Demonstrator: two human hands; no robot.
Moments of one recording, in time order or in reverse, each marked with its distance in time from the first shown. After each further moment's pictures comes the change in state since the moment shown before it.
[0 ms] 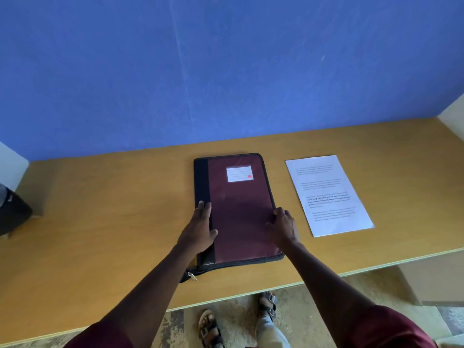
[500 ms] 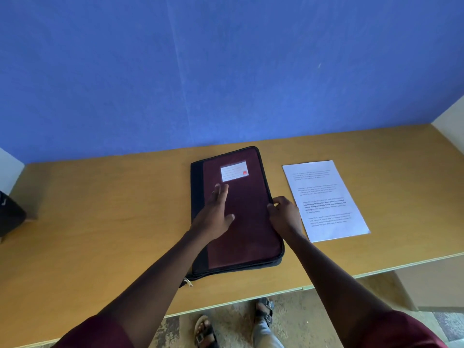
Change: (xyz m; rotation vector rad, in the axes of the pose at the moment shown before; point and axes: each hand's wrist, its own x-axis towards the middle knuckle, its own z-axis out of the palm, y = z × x) left_hand 0.015 0.067 -0.035 -0.061 0.077 0.175; right_hand 0.016 -0.025 -0.042 0.221 0.138 -0.039
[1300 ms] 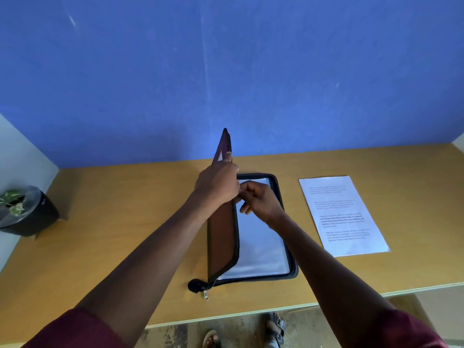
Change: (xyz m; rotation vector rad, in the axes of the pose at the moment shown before) left_hand -0.001 0.065 -0.136 0.417 0.116 -0.037; right_hand -0.021 -0.128 0.008 0.487 -0.424 -0.342
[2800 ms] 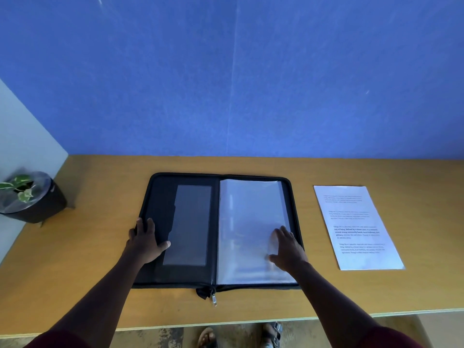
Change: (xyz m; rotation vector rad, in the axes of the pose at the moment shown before) left_hand -0.093 -0.241 0.167 -0.149 -0.357 -0.586; right_hand -0.033 0.140 0.002 -1.008 -0.116 0.262
